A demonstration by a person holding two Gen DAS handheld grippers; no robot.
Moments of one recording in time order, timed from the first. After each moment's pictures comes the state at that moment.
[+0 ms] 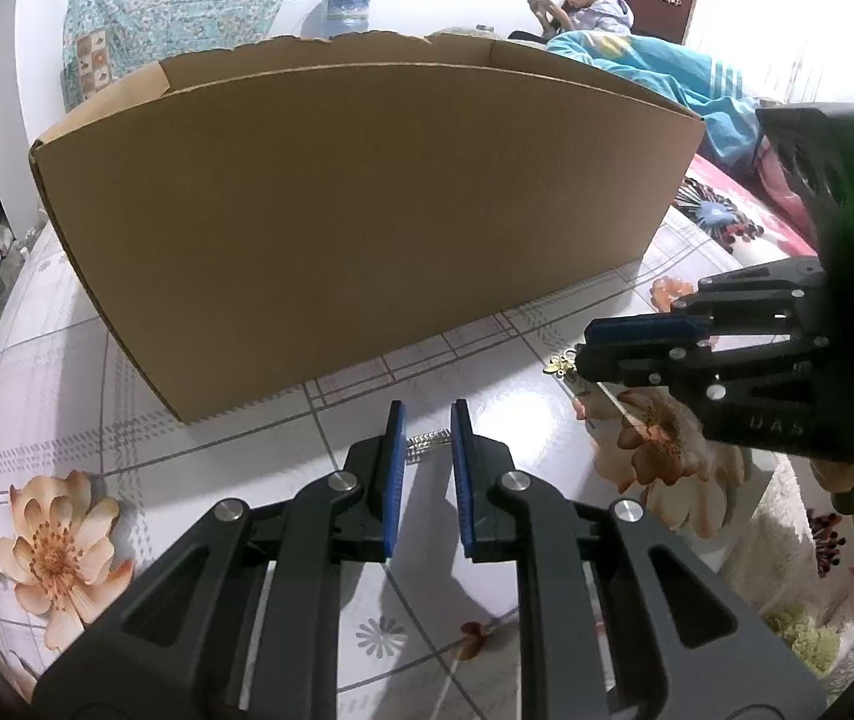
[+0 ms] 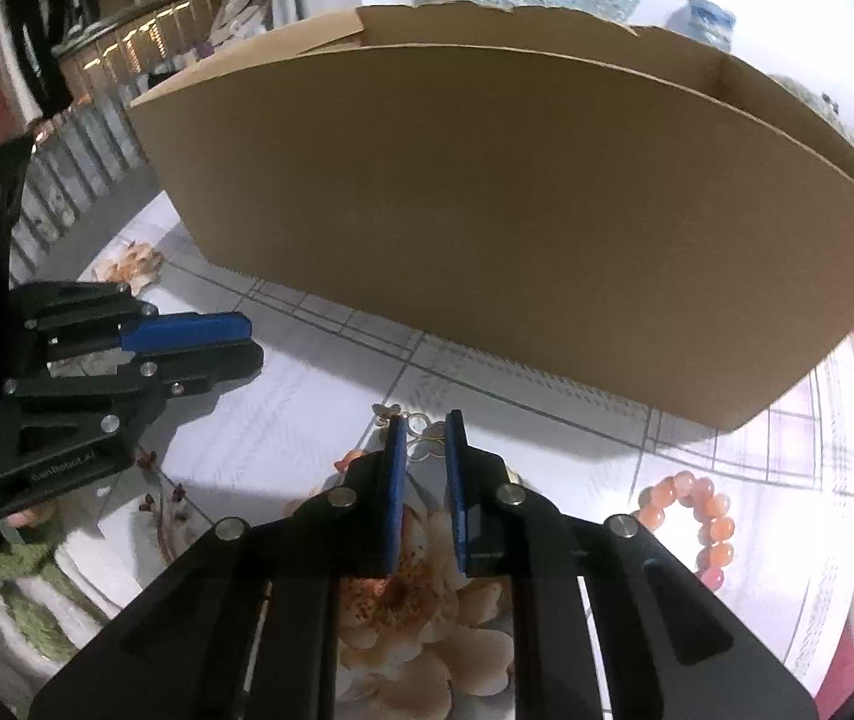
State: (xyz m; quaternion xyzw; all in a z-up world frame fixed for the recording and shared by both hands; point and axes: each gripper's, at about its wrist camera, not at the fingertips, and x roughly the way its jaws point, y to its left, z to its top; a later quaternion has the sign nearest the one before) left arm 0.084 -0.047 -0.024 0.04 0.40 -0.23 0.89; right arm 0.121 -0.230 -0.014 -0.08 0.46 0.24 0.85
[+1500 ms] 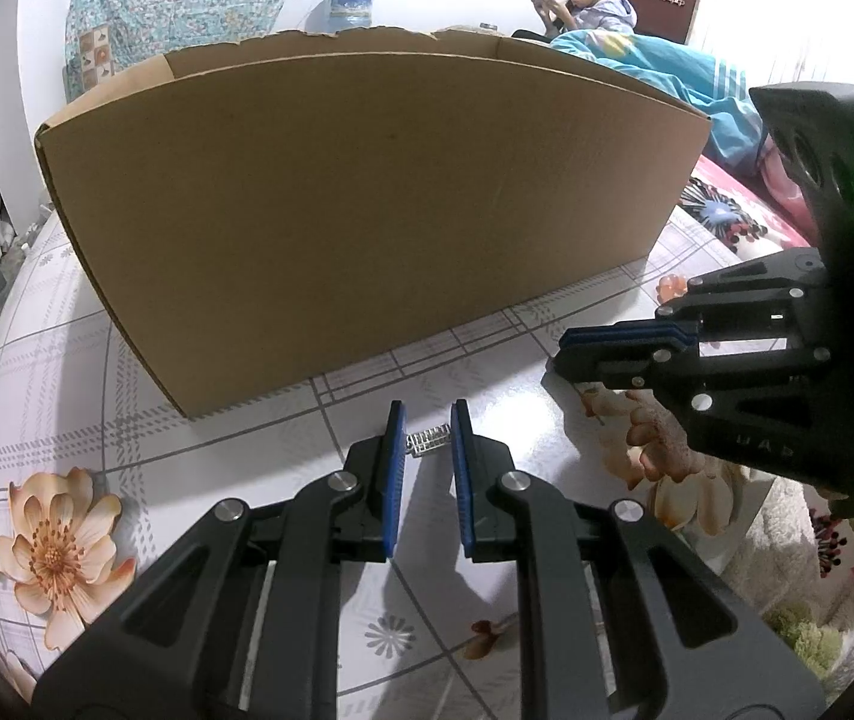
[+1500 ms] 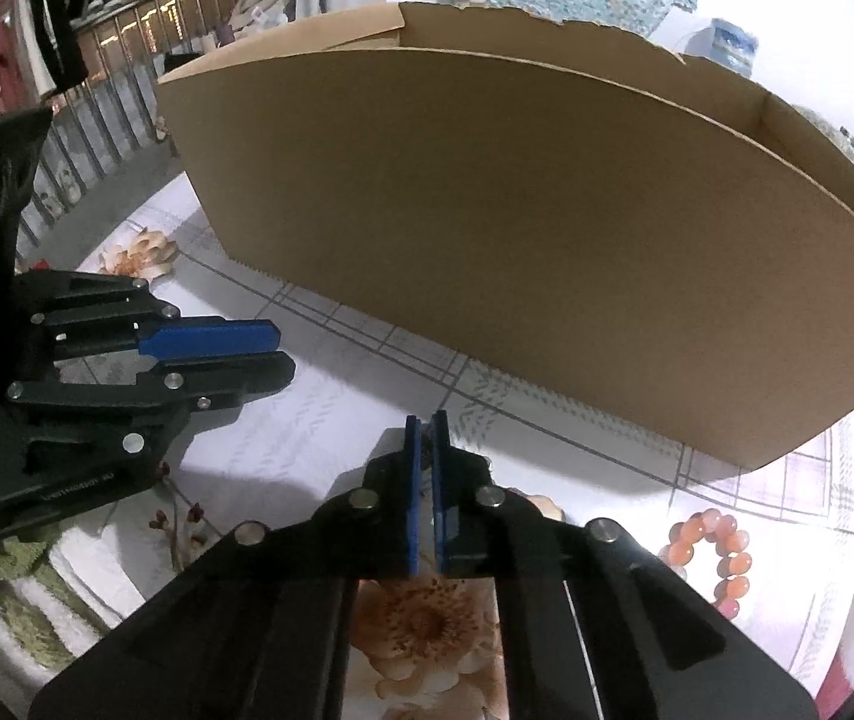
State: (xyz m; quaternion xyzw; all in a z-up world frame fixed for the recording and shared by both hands) left arm 0.085 -0.048 -0.024 0.04 0.40 -0.23 0.89; right arm 0.121 -0.215 -0.010 -0.11 0.46 0.25 0.85
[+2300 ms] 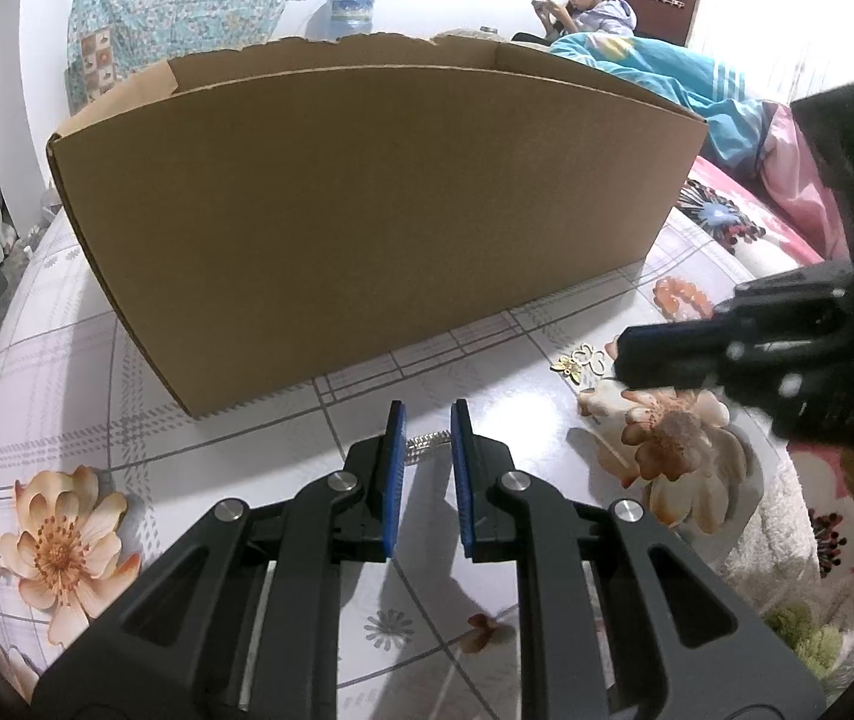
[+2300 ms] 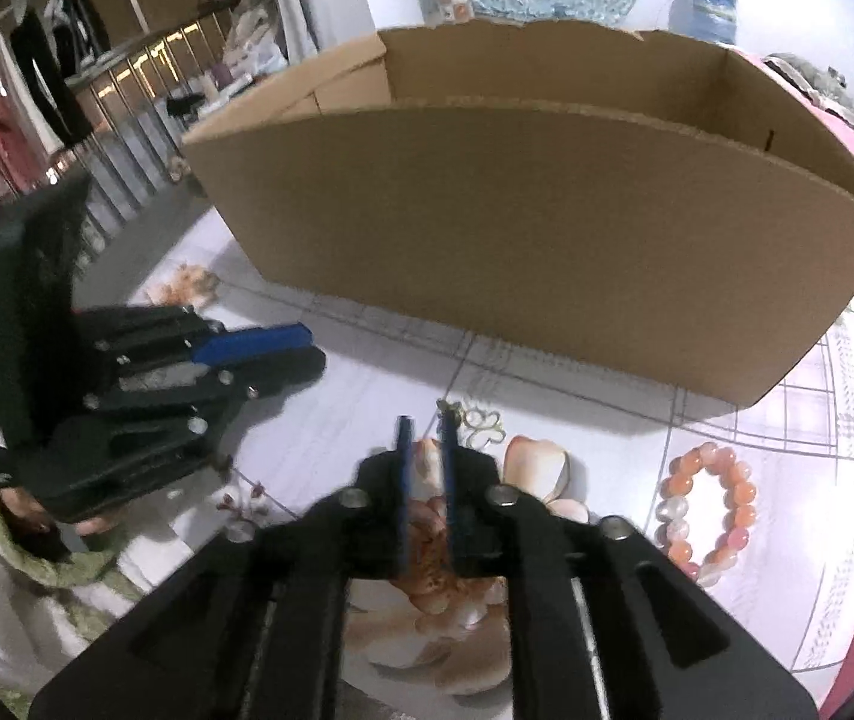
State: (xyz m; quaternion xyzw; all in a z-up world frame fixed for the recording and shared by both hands) left arm 0.083 -0.047 -0.024 0.03 0.40 -0.23 0.89; right arm 0.106 -0.240 0.004 -0.04 0.47 0.26 0.84
